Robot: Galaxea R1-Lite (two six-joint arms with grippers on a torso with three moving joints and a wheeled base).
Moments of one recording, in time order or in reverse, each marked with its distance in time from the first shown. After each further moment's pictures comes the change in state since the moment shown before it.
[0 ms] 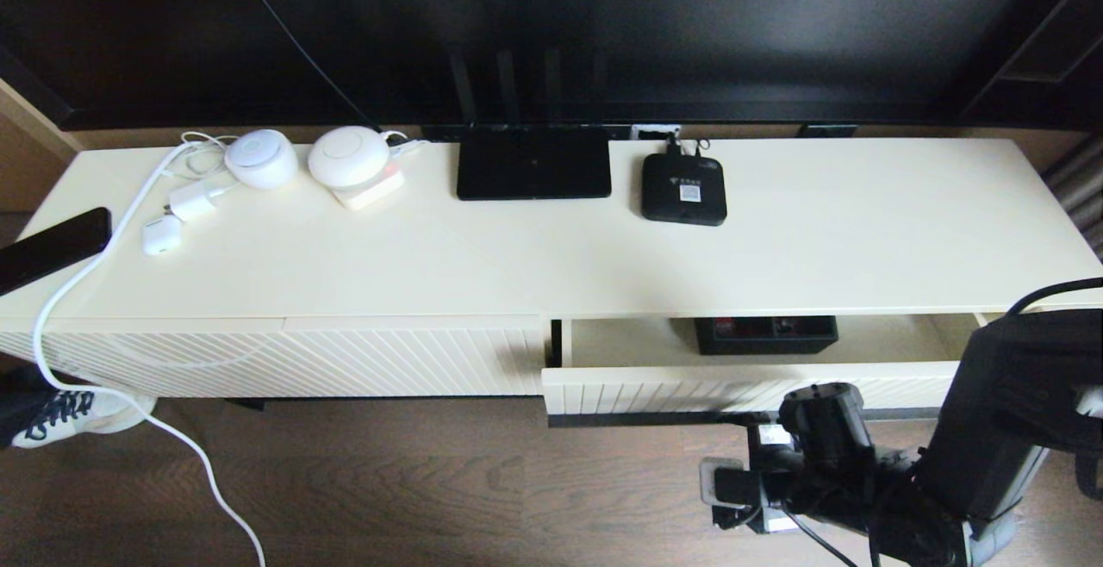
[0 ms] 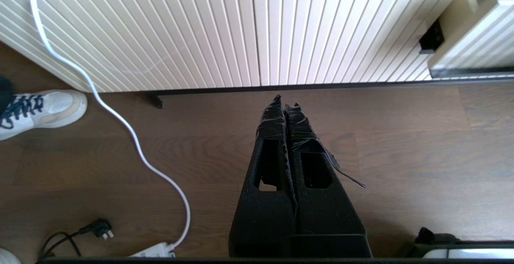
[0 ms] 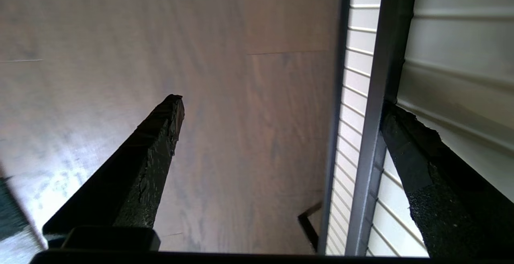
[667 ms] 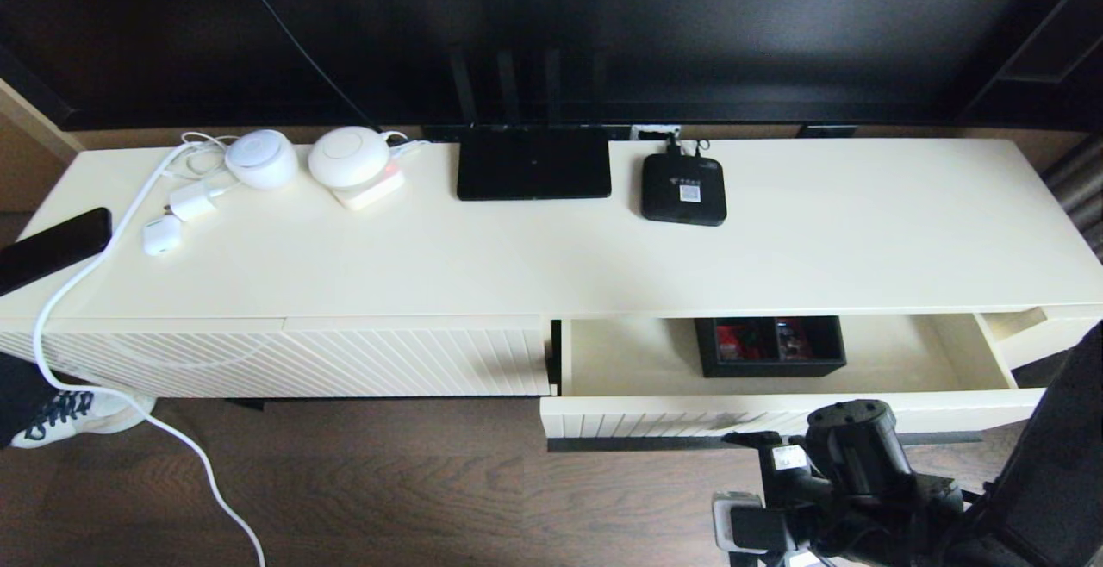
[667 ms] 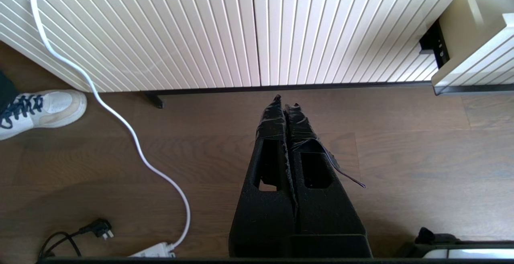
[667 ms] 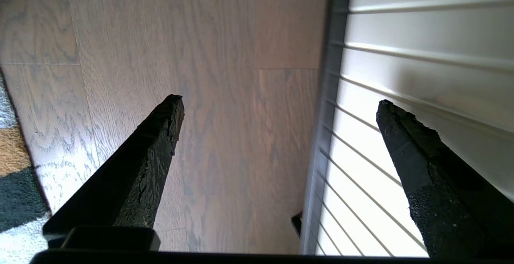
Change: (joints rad) left arm 0.000 0.000 0.000 0.000 0.000 0.000; right arm 0.081 -0.174 0.146 0.010 -0.008 0.003
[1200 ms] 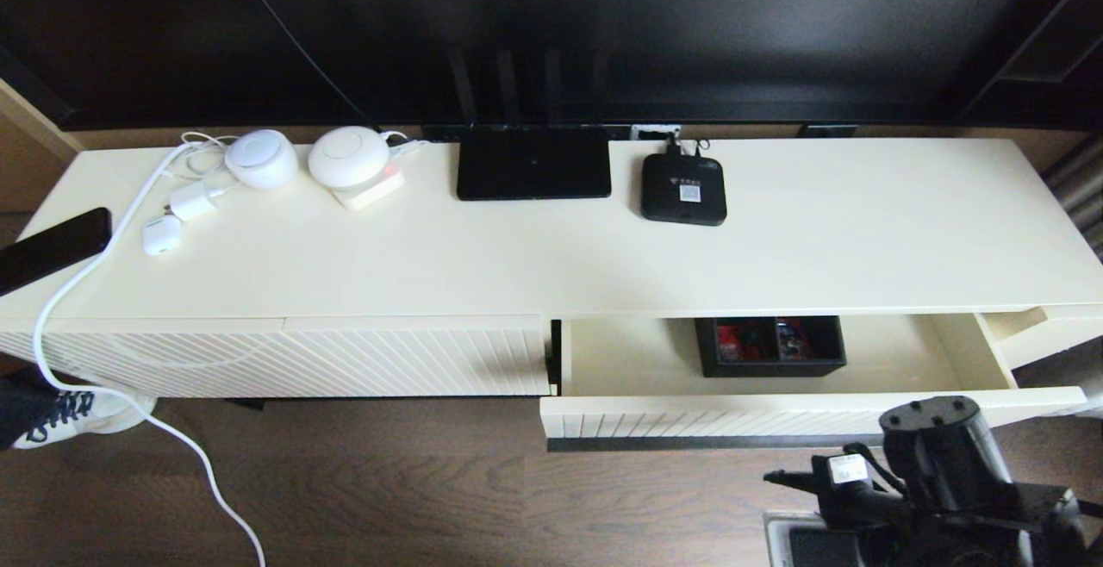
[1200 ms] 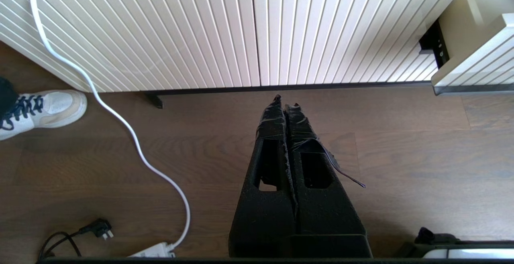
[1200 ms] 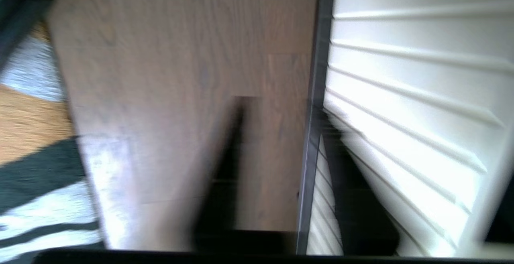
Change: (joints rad) left arm 0.000 0.000 0.000 0.000 0.000 0.000; right arm 0.015 -0.335 0.035 0.310 -0.002 0.035
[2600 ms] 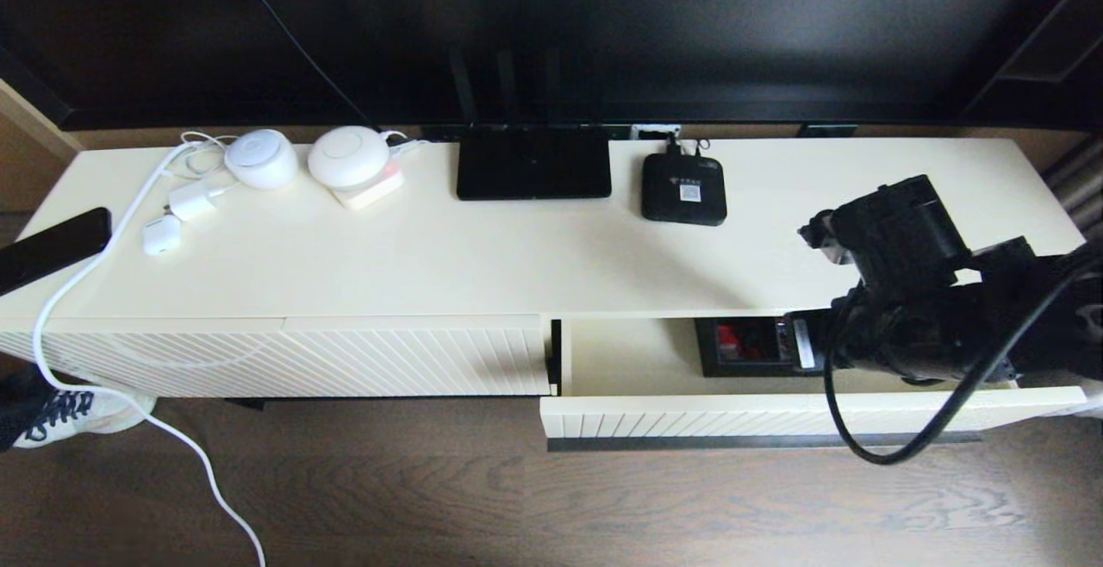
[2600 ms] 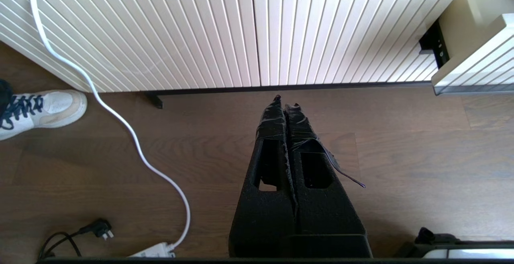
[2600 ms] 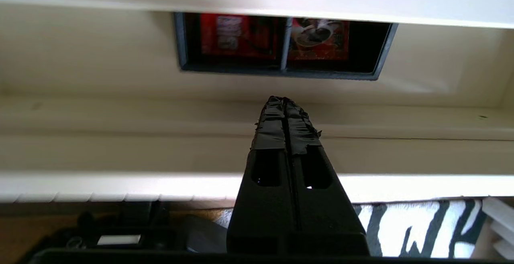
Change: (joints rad) left arm 0.000 0.000 0.000 0.000 0.000 0.000; right arm -0.025 0.015 -0.820 0.811 -0.428 1.490
